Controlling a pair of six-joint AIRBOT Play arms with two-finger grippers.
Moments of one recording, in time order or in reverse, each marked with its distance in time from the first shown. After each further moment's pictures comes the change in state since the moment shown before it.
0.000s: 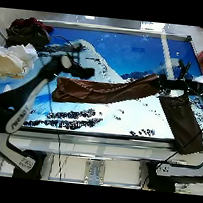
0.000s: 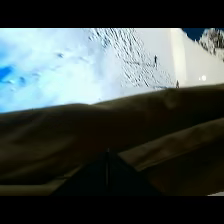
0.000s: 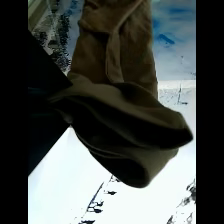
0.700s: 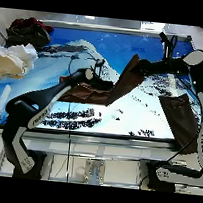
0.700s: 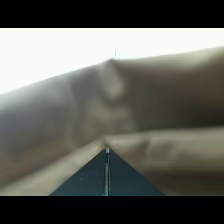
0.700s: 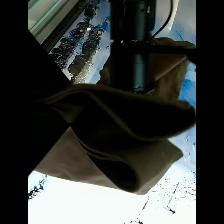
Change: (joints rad) left arm -0.102 -0.140 0.156 -0.068 0.015 0.028; right arm 0.377 0.081 0.249 -0.151 0.009 0.176
